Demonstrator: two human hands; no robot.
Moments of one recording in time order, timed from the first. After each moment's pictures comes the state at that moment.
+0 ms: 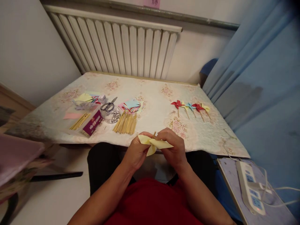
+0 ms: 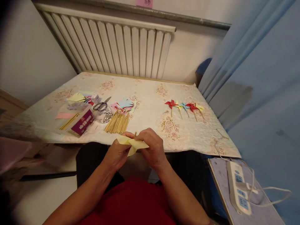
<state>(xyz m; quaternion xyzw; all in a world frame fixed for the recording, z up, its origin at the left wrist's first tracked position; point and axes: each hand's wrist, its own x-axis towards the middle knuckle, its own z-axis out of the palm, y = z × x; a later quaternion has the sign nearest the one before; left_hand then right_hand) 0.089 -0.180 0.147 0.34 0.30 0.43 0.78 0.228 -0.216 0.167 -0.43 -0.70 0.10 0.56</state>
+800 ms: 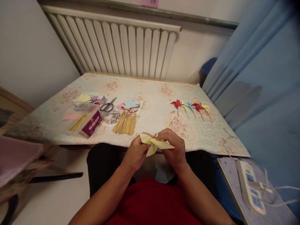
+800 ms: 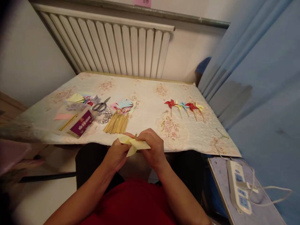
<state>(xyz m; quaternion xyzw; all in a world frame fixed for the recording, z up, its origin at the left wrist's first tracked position) 0.091 -0.182 0.148 0.34 0.32 0.43 0.77 0.230 -0.216 0.161 -0.44 -0.68 0.10 0.58</state>
